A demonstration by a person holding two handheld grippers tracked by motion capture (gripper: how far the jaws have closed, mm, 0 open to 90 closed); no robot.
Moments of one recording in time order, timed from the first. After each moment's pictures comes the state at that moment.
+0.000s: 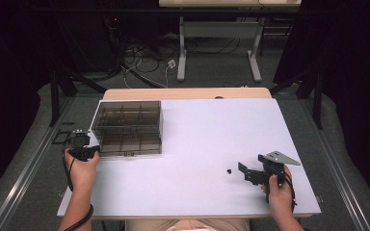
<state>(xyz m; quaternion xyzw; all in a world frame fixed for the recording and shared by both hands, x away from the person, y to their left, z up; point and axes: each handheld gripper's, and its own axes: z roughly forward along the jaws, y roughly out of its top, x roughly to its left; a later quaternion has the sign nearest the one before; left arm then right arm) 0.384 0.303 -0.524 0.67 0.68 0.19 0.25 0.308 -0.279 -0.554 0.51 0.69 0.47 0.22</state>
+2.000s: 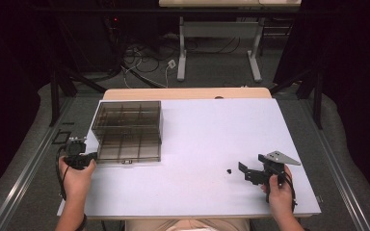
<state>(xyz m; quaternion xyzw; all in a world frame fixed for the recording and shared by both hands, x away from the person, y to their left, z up) 0.359 0.311 -0.524 0.68 0.66 0.17 0.26 0.309 -0.279 -0.554 0.51 0.68 0.47 0.22</state>
